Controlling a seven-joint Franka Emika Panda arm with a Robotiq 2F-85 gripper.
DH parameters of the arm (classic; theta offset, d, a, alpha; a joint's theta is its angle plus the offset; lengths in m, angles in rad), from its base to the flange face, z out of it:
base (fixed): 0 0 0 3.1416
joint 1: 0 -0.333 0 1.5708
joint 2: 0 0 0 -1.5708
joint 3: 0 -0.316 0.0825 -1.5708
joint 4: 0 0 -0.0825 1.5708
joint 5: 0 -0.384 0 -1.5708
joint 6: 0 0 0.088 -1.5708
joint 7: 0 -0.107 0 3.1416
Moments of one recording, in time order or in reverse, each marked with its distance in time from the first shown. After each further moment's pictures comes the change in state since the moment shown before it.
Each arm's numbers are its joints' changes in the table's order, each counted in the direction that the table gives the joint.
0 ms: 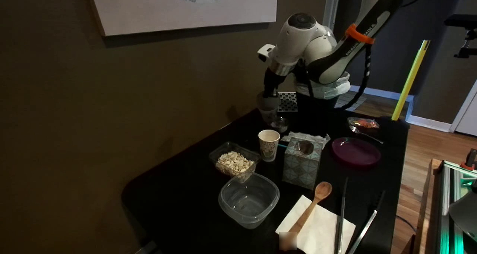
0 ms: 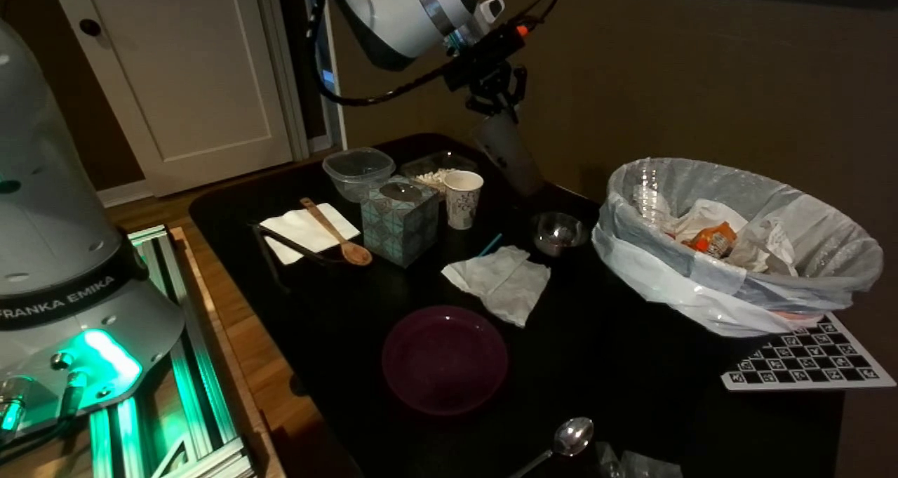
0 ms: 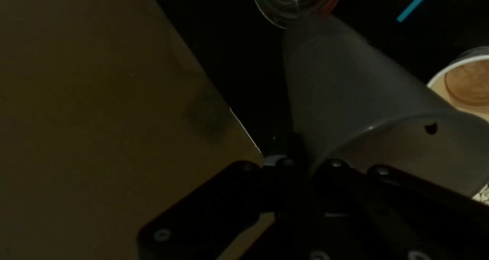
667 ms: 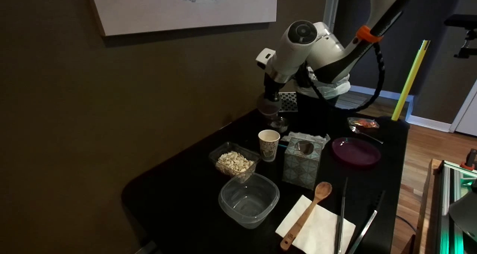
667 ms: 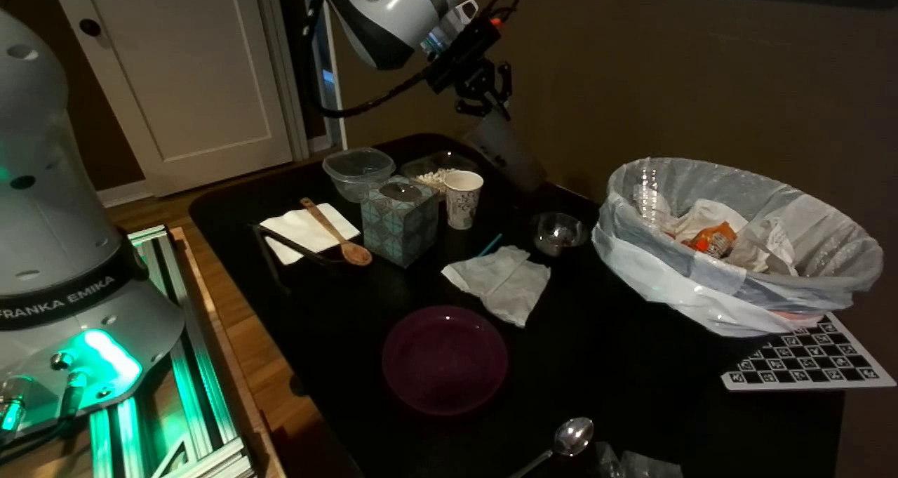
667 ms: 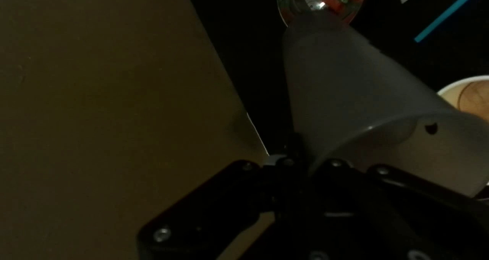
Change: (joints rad) arm -0.131 -0.023 0.073 -0.011 0.397 -0.110 -0.345
